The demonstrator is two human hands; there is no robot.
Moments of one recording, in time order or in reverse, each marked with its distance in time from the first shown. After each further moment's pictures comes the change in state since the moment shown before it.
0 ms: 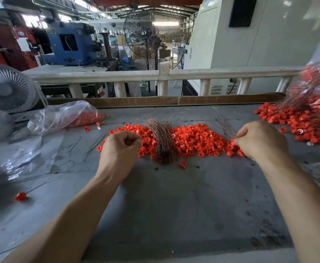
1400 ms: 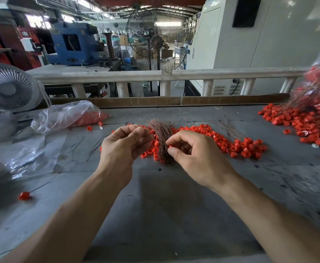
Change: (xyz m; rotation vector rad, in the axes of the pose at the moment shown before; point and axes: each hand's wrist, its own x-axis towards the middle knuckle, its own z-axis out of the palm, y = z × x) left_hand -0.011 0.020 -0.001 -0.897 -0.098 -0.237; right_hand -0.091 -0.074 0.032 0.719 -0.194 -0.745
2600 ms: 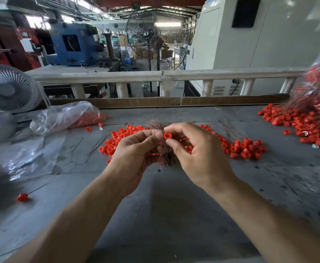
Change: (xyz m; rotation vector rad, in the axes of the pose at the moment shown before) left_hand -0.009 -0.006 0.008 0.079 -0.320 -0.090; right_hand -0.001 -0.018 0.001 -0.052 0.232 -0.246
